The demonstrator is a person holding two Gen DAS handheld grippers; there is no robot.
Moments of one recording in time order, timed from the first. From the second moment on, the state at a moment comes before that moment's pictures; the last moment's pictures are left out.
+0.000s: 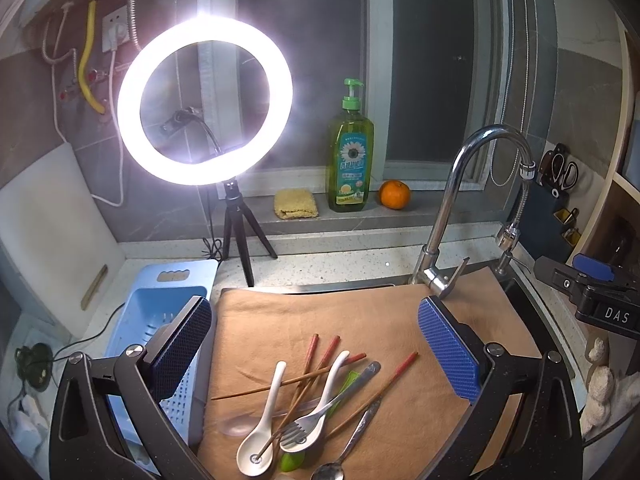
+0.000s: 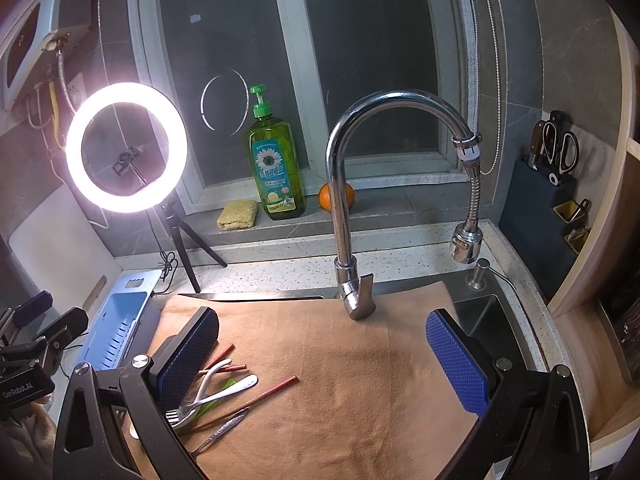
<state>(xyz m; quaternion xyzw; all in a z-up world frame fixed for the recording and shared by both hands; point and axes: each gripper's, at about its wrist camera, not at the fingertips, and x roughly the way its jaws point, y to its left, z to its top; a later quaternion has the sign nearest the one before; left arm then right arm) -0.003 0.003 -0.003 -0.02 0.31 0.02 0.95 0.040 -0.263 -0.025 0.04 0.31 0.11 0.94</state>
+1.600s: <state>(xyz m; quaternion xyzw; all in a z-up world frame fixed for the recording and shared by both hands) 0.001 -0.003 -0.011 -0.01 0.32 0.02 0.95 0.045 -0.255 -0.034 0.05 0.33 0.12 0.93</state>
